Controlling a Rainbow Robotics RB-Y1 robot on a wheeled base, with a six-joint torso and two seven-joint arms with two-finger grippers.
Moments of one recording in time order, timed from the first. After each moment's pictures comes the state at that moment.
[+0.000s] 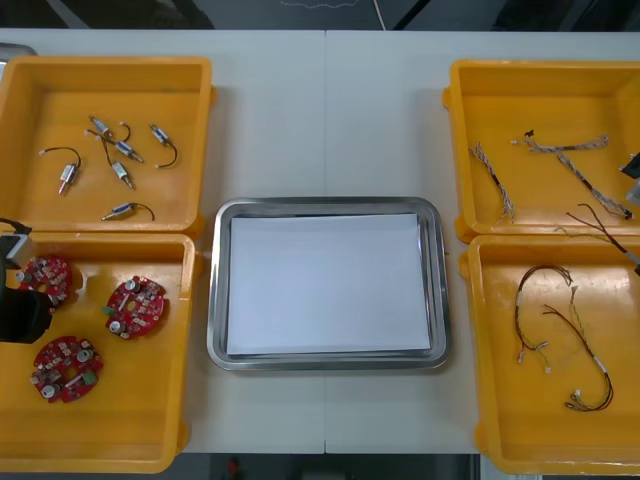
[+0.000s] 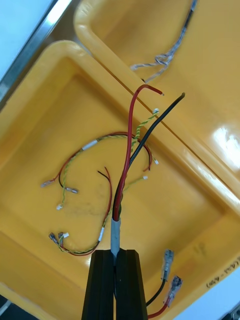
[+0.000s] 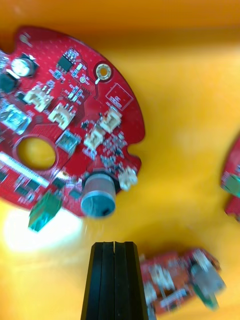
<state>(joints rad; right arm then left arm) -0.06 -1.01 -0.34 -2.36 -1.14 1.77 1.78 0.06 0.88 0.16 -1.85 0.97 1.40 -1.55</state>
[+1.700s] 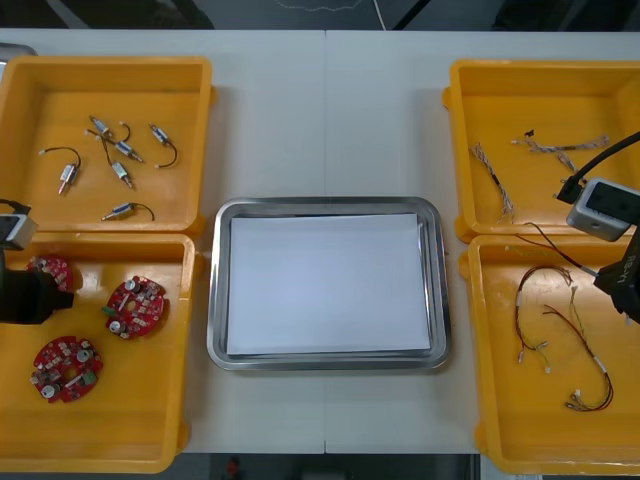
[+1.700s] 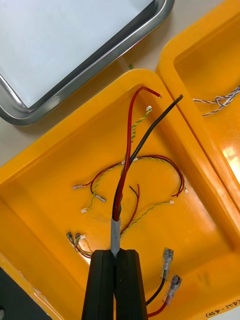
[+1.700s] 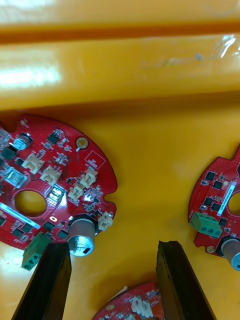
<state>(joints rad) -0.19 -1.02 -0.18 -2.44 -1.17 1.86 1.78 0.06 0.88 0.16 -1.87 0.99 1.29 -1.55</state>
